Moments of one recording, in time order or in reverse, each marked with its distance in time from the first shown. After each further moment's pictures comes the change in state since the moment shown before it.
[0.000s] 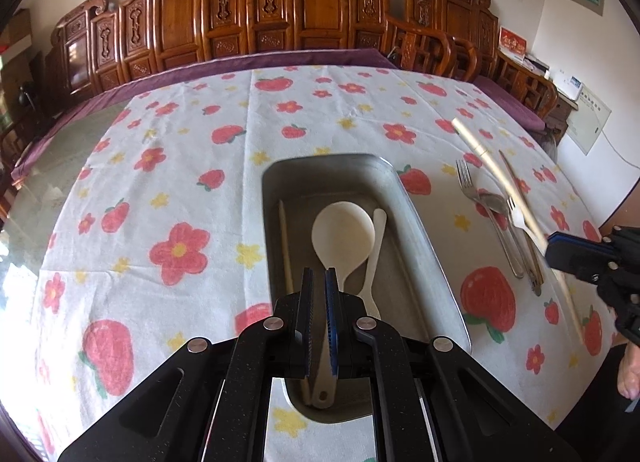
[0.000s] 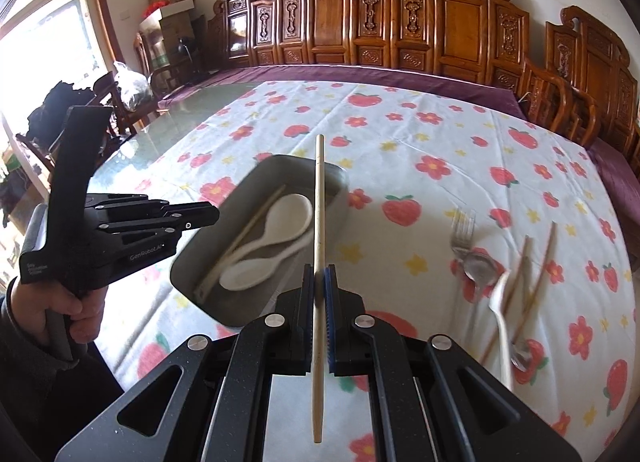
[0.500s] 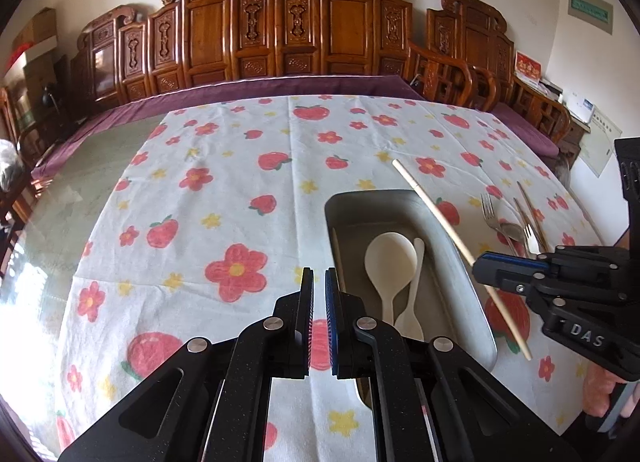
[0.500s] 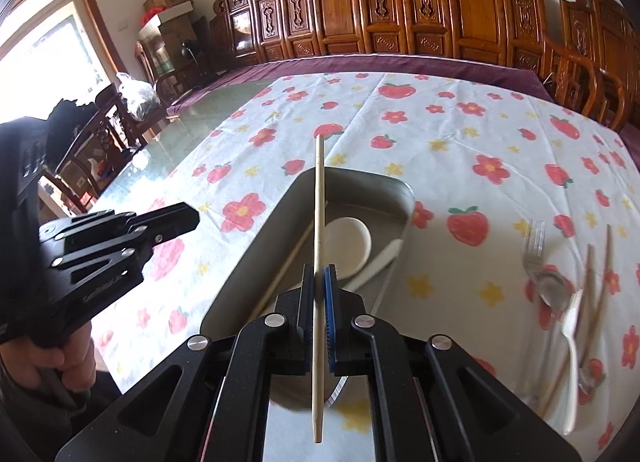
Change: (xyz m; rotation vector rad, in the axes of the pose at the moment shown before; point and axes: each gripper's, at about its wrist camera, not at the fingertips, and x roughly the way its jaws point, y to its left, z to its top) left arm -0.028 0.038 0.007 -0.044 -0.075 0.058; right arm 0.060 0.034 0.035 0.074 0.032 0.075
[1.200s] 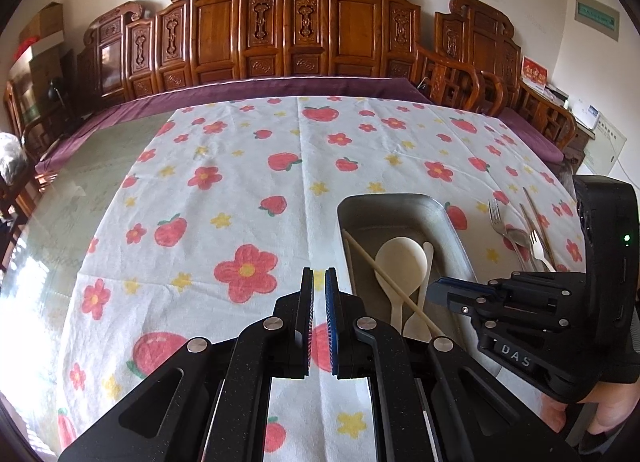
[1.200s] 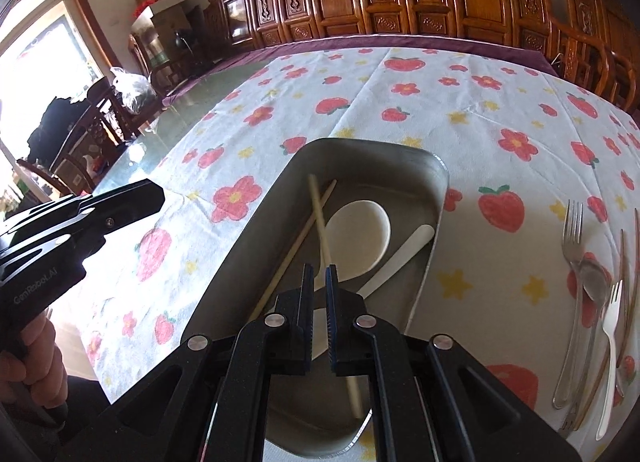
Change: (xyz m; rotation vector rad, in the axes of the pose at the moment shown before) left arm 0.000 0.008 0.001 -0.016 -0.005 0.008; right arm 0.042 0.002 -0.008 0.017 0.042 0.012
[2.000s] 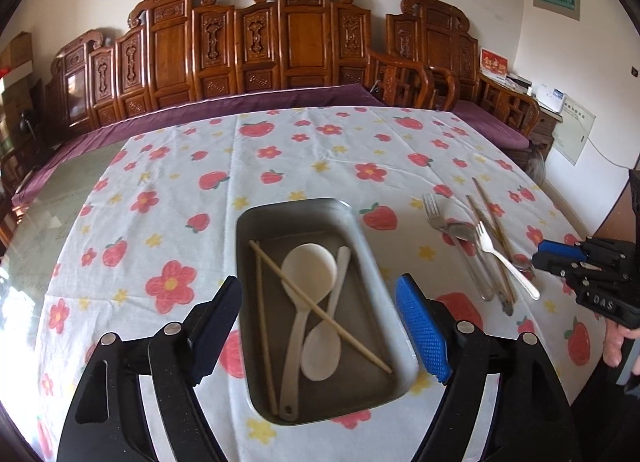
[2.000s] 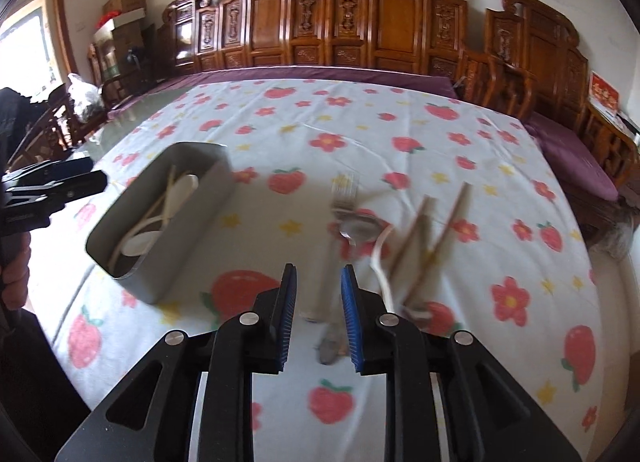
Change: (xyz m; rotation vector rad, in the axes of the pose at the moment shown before) left arm -0.007 -0.084 -0.008 0.098 -0.052 -0.087; right arm -0.139 -0.143 -0.076 -0.010 -0.106 -0.270
